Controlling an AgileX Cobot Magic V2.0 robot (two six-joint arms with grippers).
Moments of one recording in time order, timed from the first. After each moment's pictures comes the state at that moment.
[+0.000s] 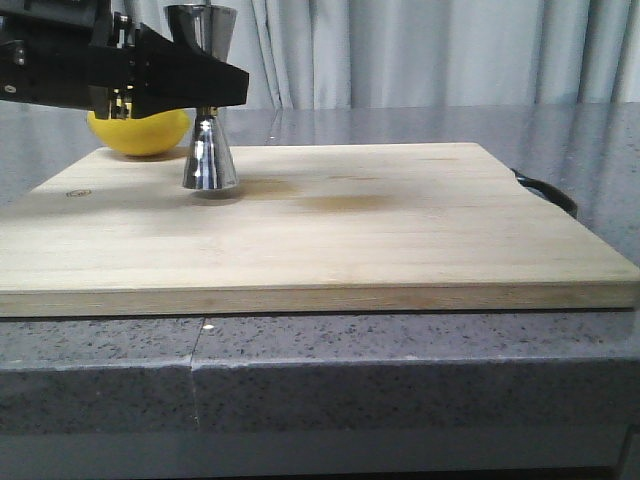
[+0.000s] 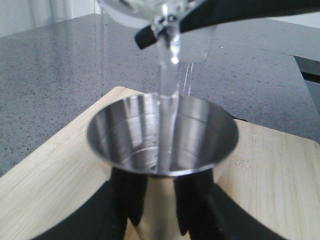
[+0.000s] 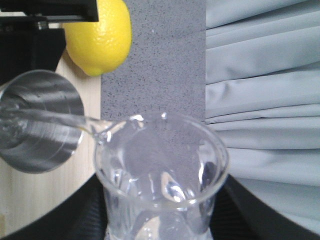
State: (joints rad) left arm -0.17 1.77 -0.99 -1.76 1.15 2.15; right arm 0.77 1.71 -1.64 -0.49 0.62 -0.75
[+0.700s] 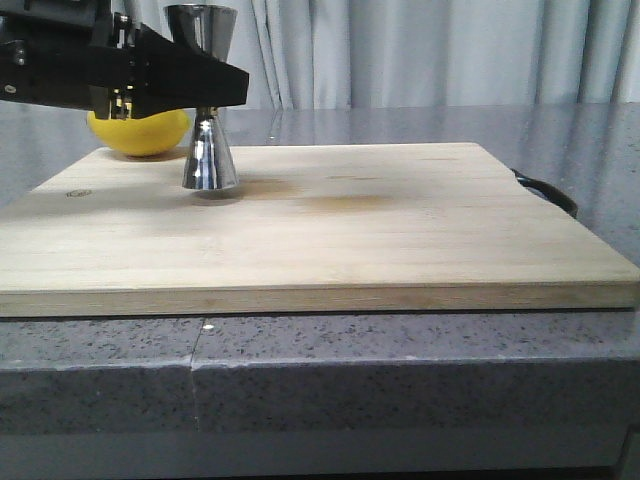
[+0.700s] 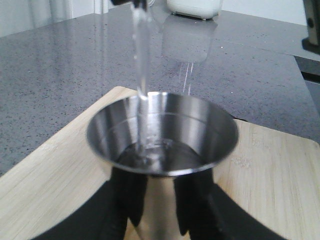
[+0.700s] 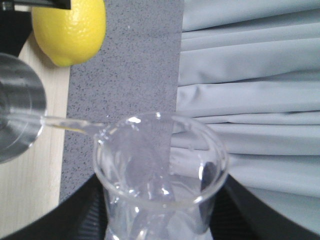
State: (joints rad) left arm -0.17 1.77 -0.99 -1.76 1.15 2.15; right arm 0.77 1.71 -1.64 -0.60 0.57 -0.76
